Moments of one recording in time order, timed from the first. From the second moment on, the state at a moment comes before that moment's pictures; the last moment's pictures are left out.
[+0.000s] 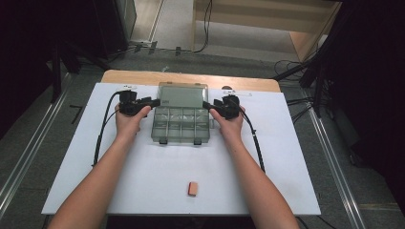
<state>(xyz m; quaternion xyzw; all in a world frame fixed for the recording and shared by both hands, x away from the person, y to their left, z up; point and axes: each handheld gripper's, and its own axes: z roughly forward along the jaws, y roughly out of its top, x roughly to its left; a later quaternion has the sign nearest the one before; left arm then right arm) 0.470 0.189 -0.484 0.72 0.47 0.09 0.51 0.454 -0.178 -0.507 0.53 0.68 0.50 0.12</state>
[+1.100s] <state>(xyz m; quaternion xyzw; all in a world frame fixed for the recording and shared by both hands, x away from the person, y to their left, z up) 0.383 0.217 -0.476 0.72 0.39 0.12 0.56 0.379 -0.195 -0.495 0.45 0.71 0.52 0.14</state>
